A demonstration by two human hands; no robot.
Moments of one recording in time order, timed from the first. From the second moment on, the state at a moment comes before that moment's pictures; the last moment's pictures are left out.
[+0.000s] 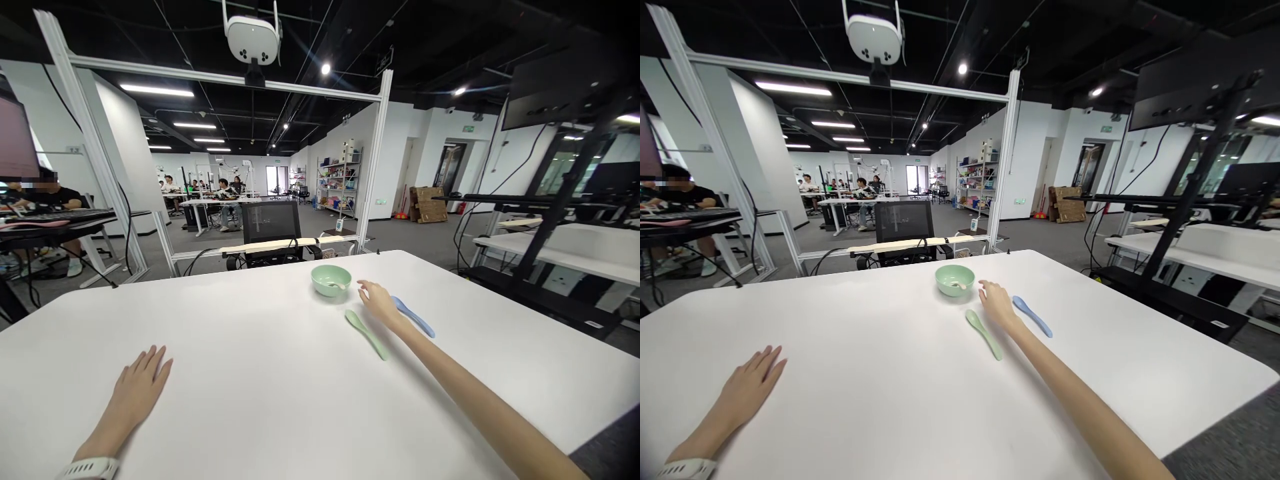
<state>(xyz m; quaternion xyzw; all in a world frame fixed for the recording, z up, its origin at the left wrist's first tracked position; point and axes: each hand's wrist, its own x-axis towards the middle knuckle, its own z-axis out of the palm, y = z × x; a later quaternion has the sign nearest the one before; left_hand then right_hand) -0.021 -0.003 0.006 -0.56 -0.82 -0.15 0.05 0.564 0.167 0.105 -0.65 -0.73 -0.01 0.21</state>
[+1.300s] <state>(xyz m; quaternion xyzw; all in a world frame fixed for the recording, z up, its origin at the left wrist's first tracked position) -0.019 -0.004 0.010 -0.56 -0.82 -0.12 0.05 0.501 0.224 0.164 -0.65 -0.75 0.03 0.14</state>
